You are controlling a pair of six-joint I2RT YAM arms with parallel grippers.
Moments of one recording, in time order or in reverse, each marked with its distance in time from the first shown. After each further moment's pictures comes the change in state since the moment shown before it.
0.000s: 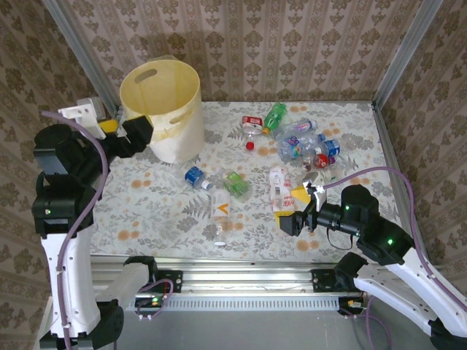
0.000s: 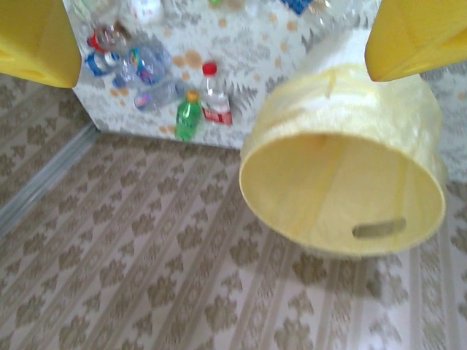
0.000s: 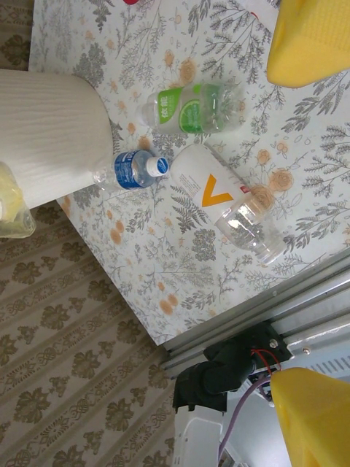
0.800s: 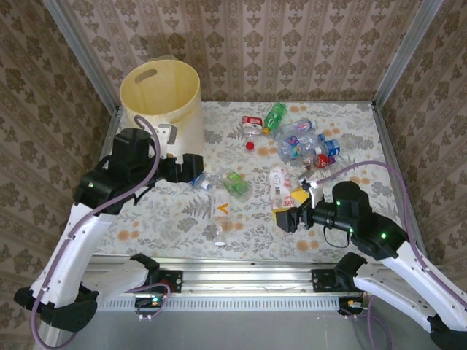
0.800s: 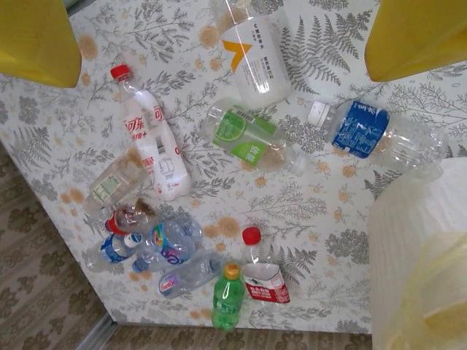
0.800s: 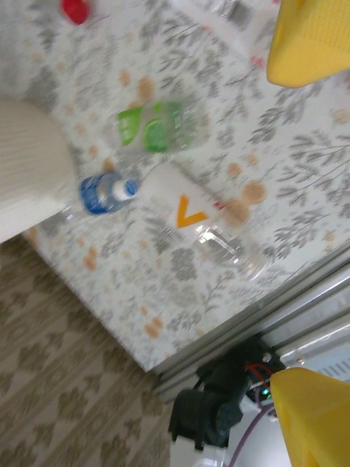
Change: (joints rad) left arm -0.489 0.086 -0.175 -0.139 -0.188 0.011; right arm 0.000 0.098 0.024 -0.073 0.066 0.069
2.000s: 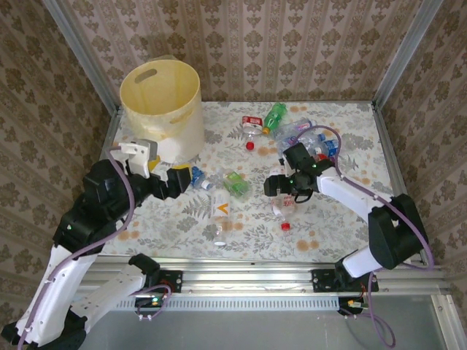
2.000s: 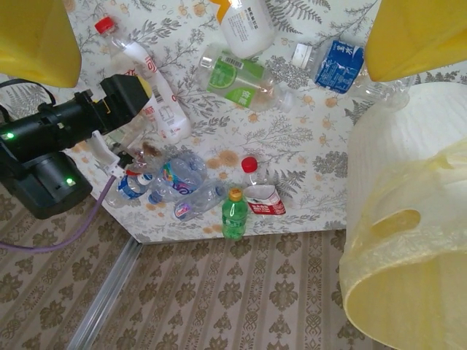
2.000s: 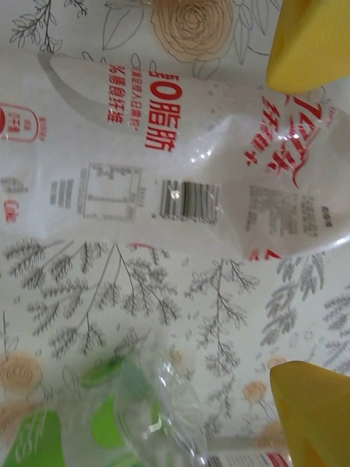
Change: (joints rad) left arm -0.046 -0.285 -0.169 0.179 -0.098 0.070; right arm -0.246 0.875 0.220 -0.039 0.111 0.081
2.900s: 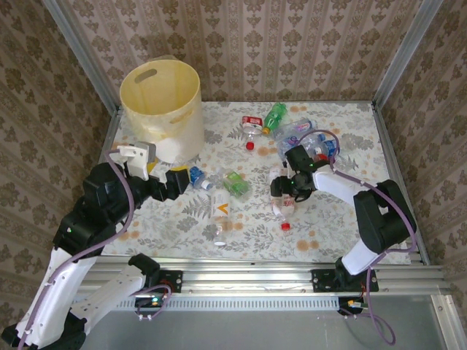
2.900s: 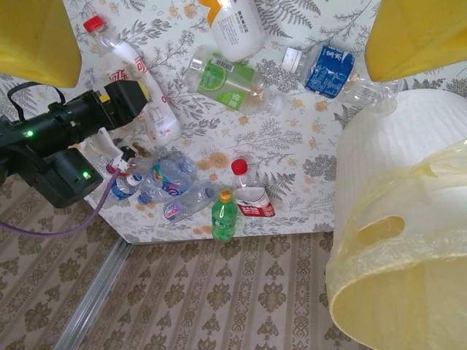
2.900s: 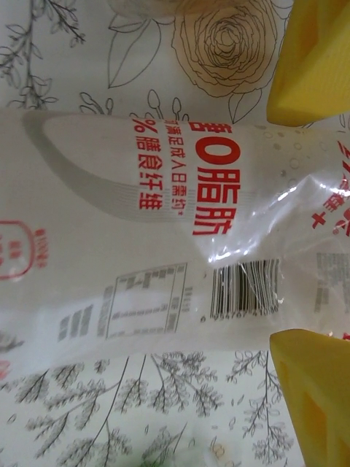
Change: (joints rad) left arm 0.000 -0.021 -0.025 -0.001 -0.030 0.003; right arm -0.055 0.119 -0.041 0.093 0.008 0.001
